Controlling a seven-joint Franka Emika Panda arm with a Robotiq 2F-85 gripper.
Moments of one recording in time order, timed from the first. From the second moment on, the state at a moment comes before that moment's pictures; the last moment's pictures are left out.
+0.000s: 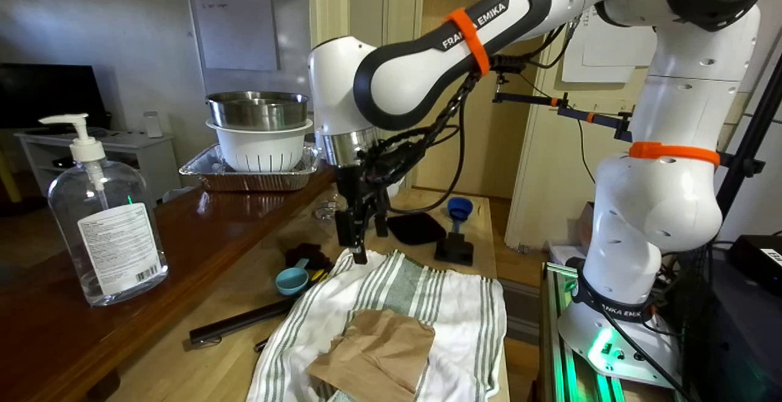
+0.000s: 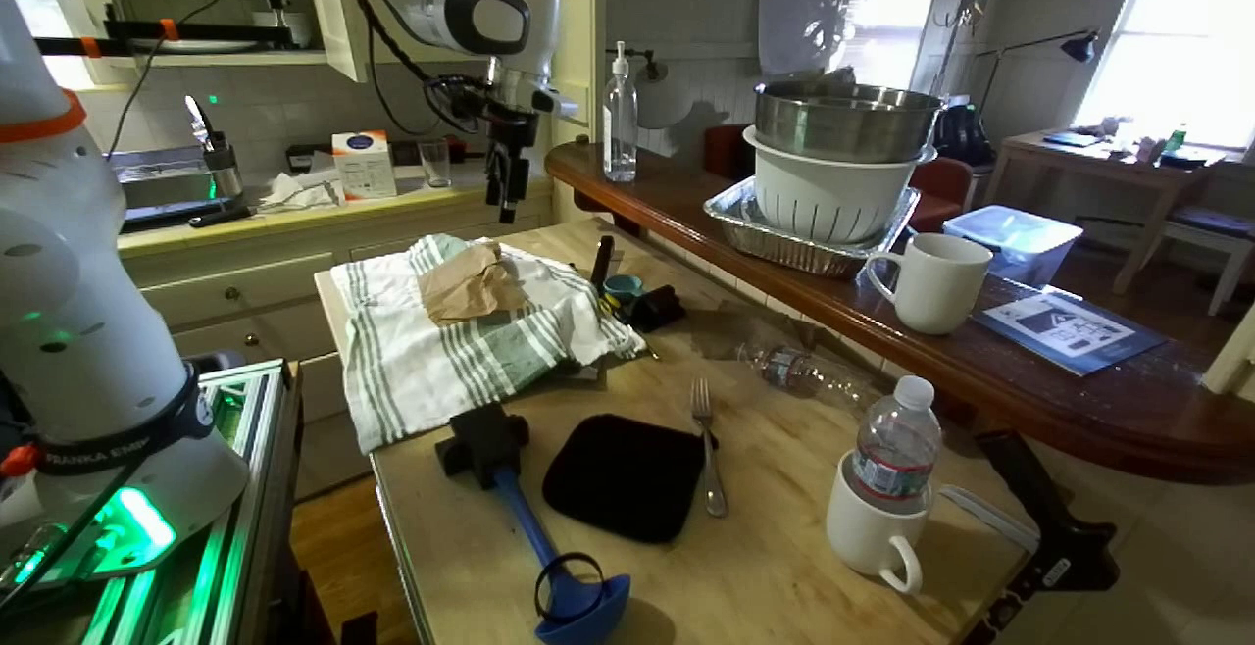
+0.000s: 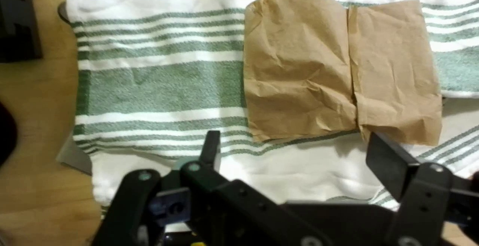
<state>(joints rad) 0.17 -0.02 0.23 -2.20 0.07 1.99 0.33</state>
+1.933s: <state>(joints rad) 0.27 0.34 0.25 -2.13 0.10 2.30 0.31</state>
